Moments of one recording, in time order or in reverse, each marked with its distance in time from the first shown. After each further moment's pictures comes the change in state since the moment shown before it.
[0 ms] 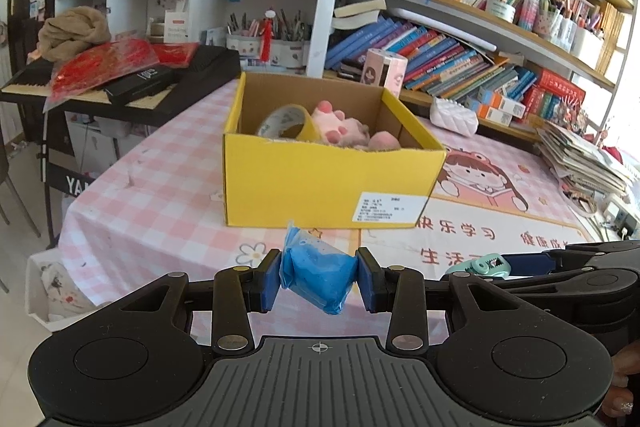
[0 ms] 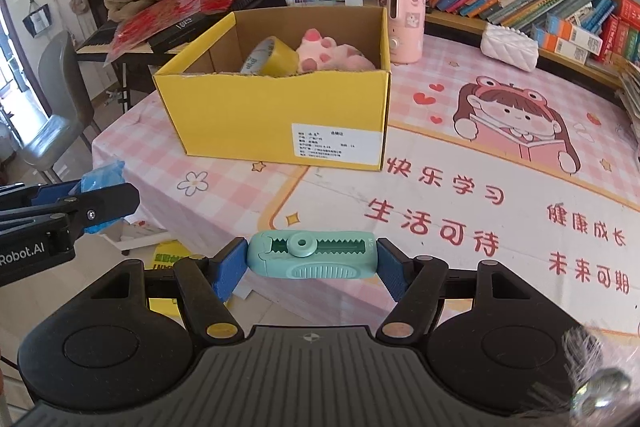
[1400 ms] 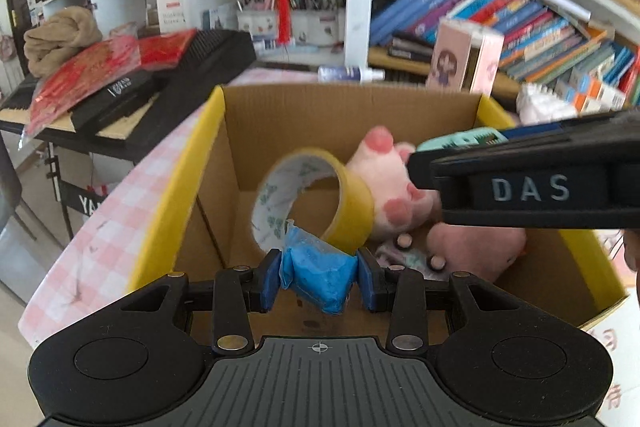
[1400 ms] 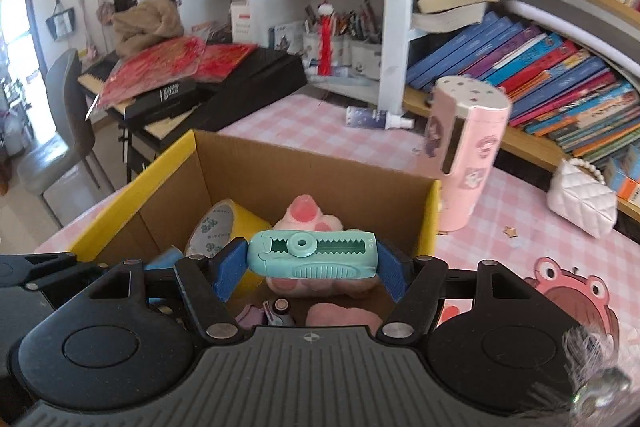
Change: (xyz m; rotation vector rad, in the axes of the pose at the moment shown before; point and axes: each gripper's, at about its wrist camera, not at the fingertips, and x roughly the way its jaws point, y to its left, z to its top) left arm 0.201 0.000 0.102 0.051 0.131 0.176; right arm 0.154 -0.026 0.196 -0.163 -0.096 0.074
